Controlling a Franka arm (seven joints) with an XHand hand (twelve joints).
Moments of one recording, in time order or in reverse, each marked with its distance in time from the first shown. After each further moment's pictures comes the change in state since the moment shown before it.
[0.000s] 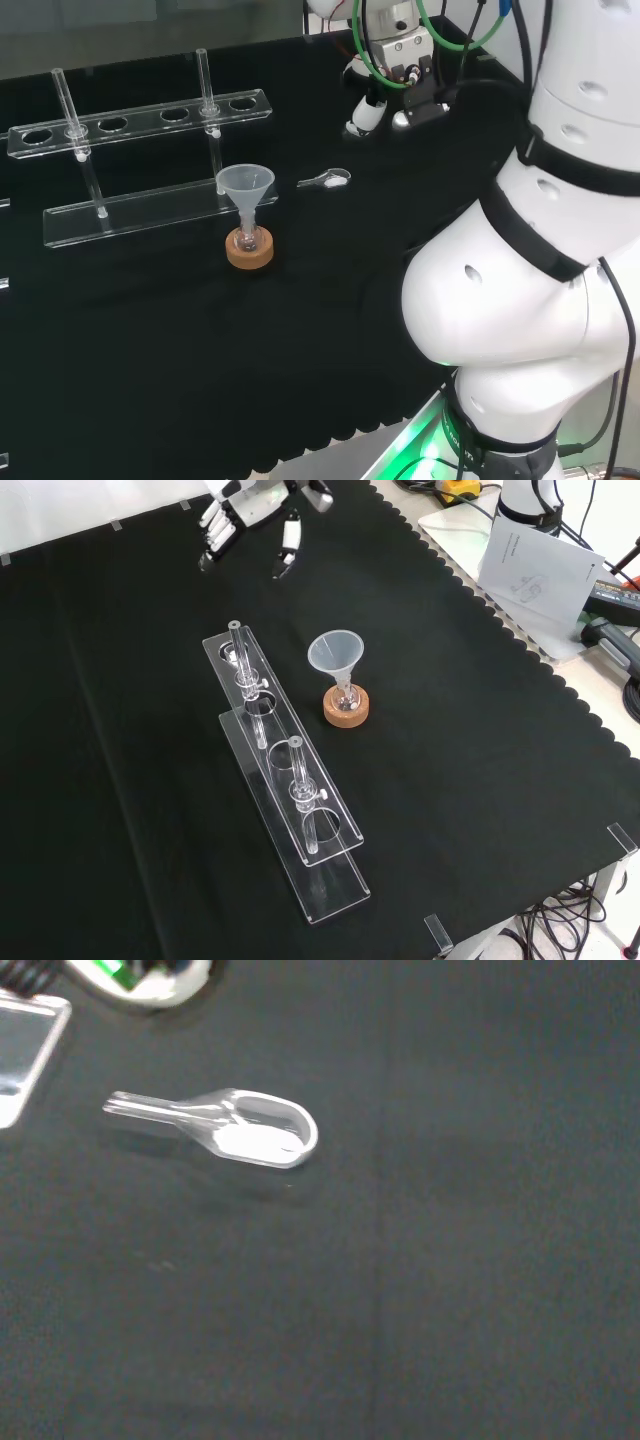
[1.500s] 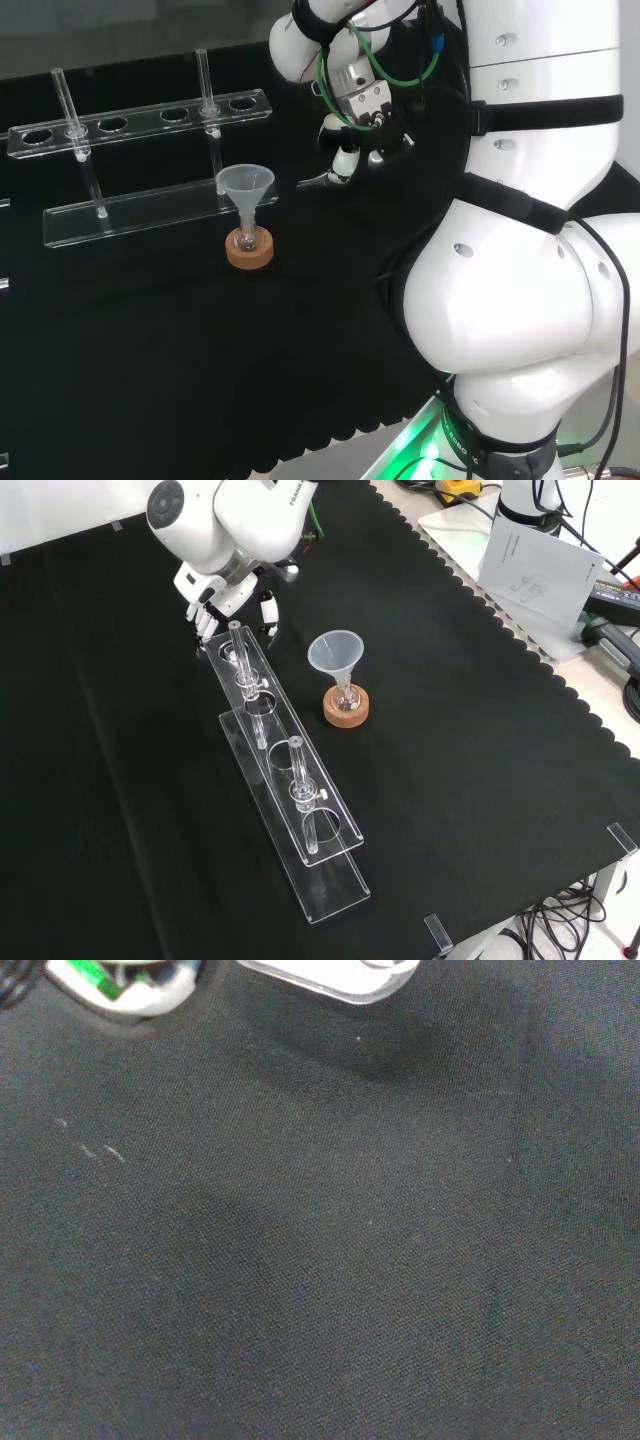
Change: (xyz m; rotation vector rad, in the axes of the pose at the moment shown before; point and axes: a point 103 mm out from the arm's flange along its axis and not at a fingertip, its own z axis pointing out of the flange) arm 0.027 0.097 0.096 0.164 -0.083 -0.148
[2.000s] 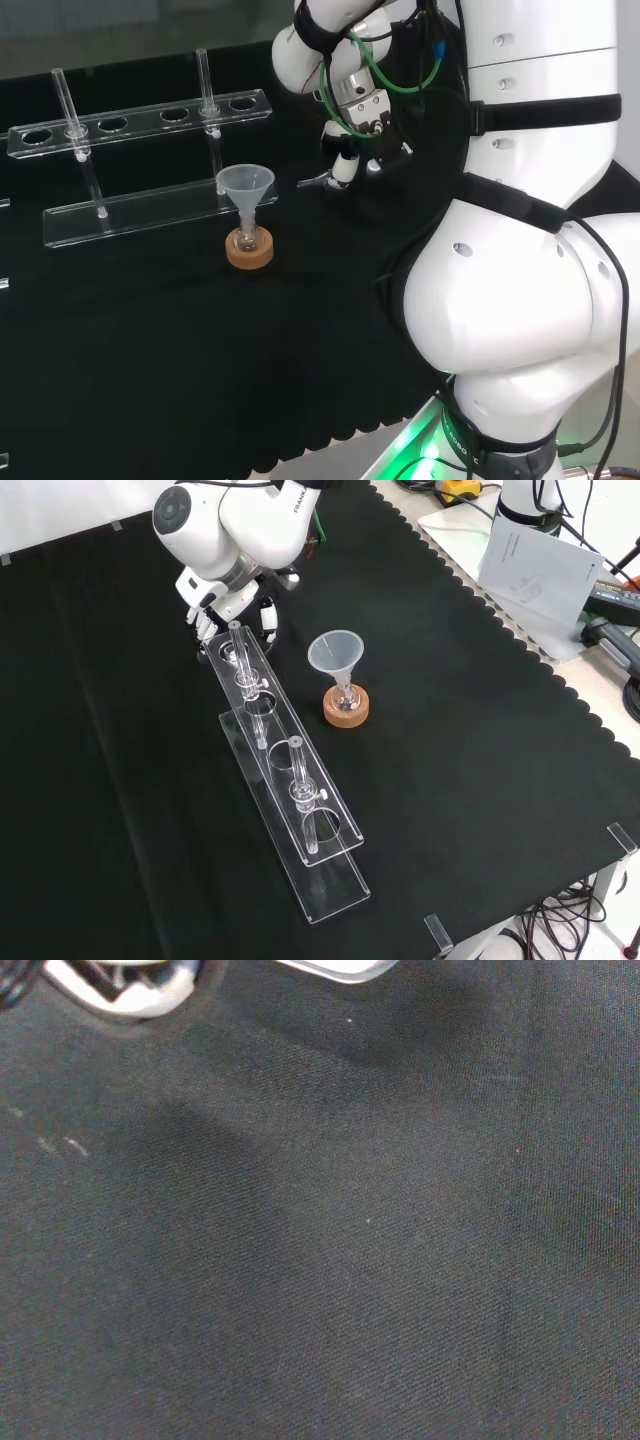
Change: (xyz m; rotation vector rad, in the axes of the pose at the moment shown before) arm 0.000 0.009 0.012 -0.025 -0.005 0.037
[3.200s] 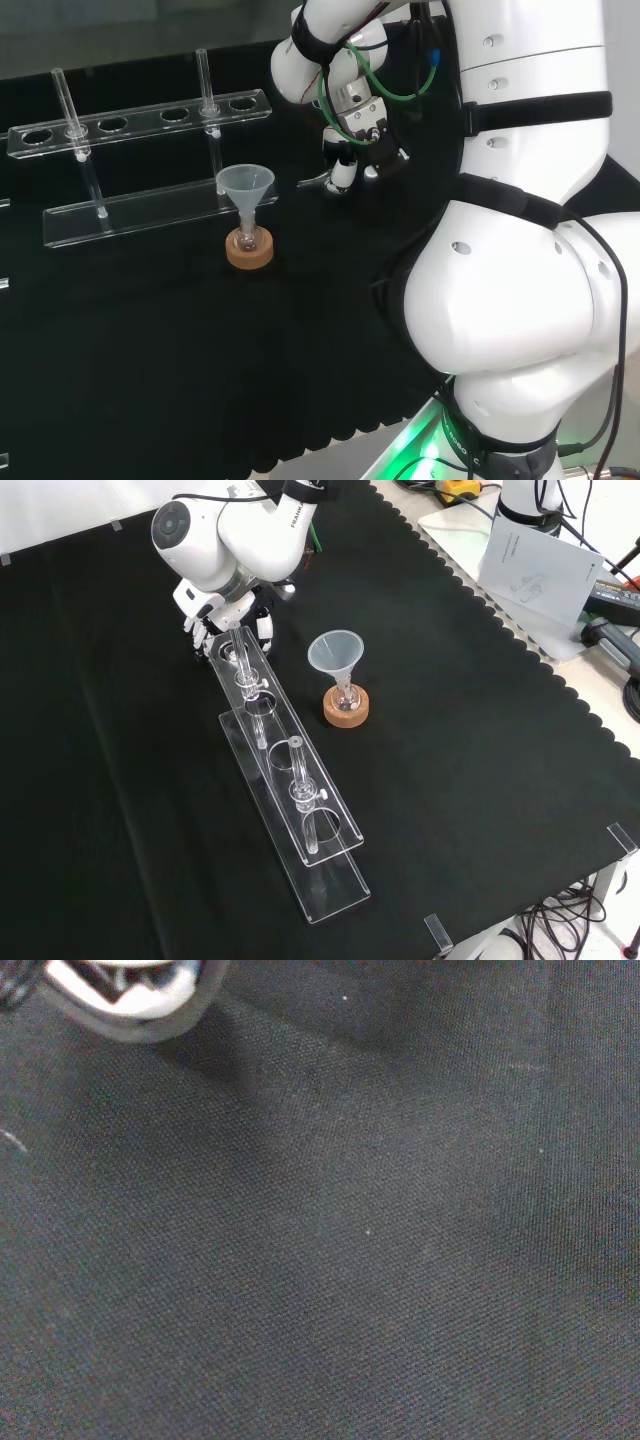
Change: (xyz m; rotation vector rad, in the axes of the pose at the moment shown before) arm 0.001 0.016 0.012 -0.007 -0.020 0.013
